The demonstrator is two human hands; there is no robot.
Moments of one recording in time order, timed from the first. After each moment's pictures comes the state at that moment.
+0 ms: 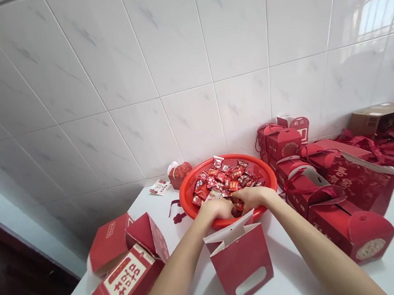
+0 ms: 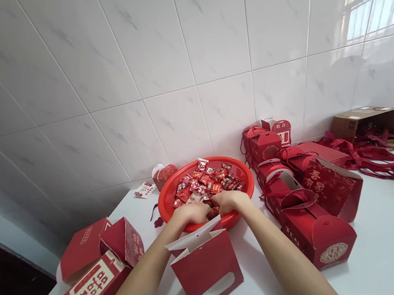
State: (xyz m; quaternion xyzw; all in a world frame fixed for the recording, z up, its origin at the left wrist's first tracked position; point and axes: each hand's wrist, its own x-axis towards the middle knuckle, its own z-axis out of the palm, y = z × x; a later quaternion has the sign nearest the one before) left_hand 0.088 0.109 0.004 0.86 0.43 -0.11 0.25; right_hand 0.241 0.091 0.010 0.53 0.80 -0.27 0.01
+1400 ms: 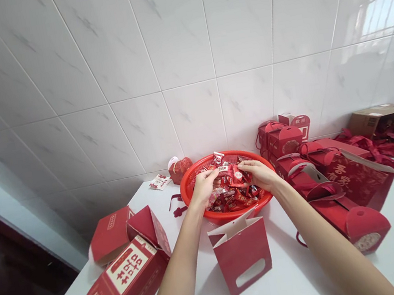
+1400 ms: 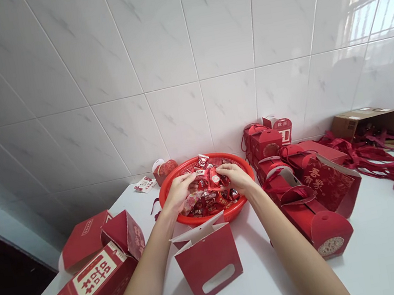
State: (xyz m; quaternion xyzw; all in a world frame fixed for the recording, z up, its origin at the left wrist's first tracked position) left_hand 0.073 0.100 0.019 0.52 0.42 0.53 0.53; right_hand 0.262 0.103 0.004 0.39 0.46 -0.60 -0.52
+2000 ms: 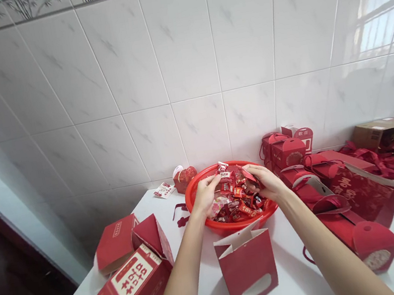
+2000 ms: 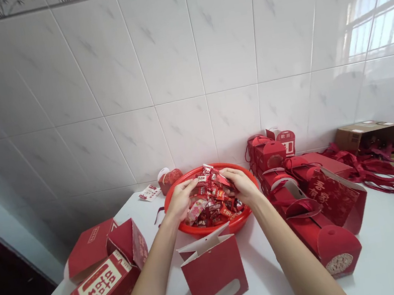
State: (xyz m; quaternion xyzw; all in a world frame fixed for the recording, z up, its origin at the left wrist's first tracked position) left_hand 0.068 0.094 0.031 0.52 0.38 0.53 0.56; right_hand 0.252 0.083 0.034 0.34 0.48 -0.58 -0.56
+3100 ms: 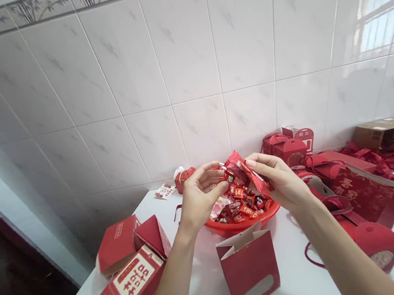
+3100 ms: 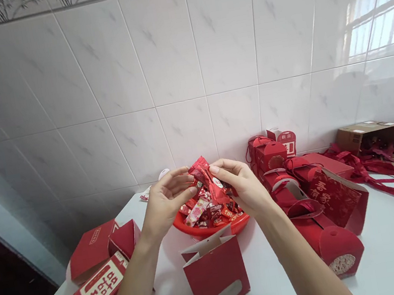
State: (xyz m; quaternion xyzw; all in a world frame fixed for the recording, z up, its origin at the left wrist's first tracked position) left_hand 0.055 0.023 0.087 0.62 0.33 0.58 0.40; right_hand 0.240 0.009 0.093 0.23 0.53 -0.55 -0.59
